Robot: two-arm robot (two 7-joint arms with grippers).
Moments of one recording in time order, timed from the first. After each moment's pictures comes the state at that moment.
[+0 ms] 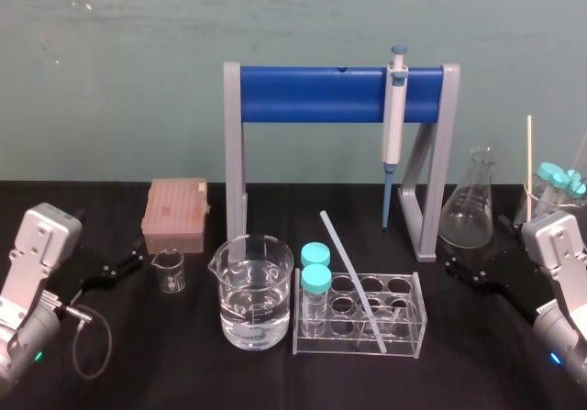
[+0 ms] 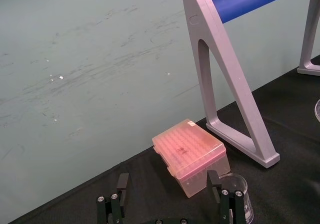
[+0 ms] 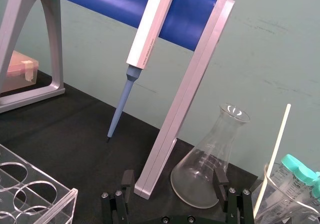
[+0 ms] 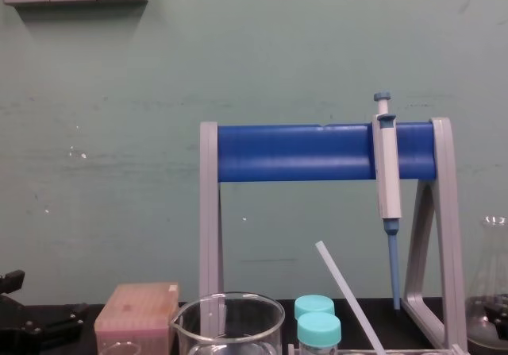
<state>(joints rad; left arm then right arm) -0.20 0.60 0.45 -1.41 -0.25 -0.12 0.03 0.20 0.60 -0.45 -1.41 0.25 -0.12 -0.03</state>
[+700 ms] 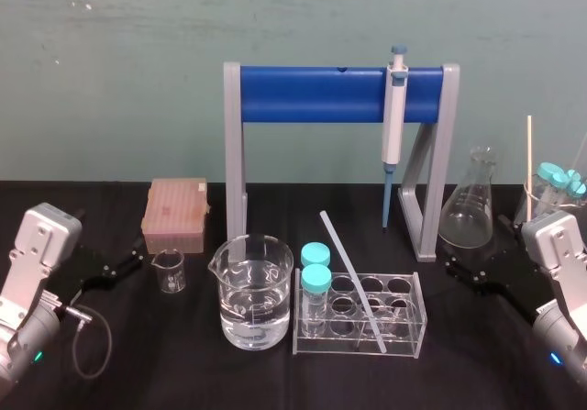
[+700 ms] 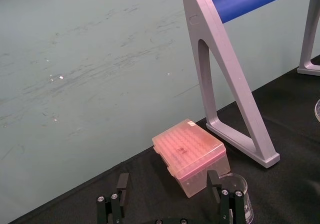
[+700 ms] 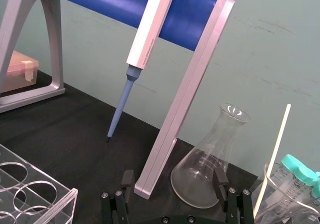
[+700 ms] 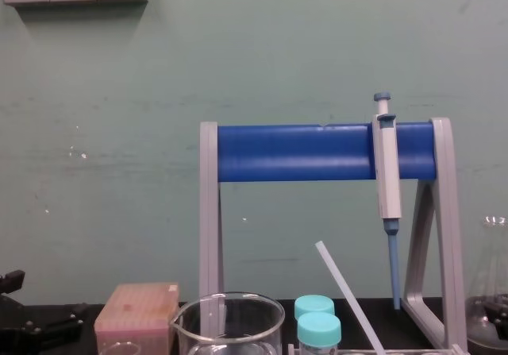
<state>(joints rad) -0.20 0.60 0.45 -1.41 -0.25 -0.12 0.03 0.20 0.60 -0.45 -1.41 0.25 -0.12 -0.03</state>
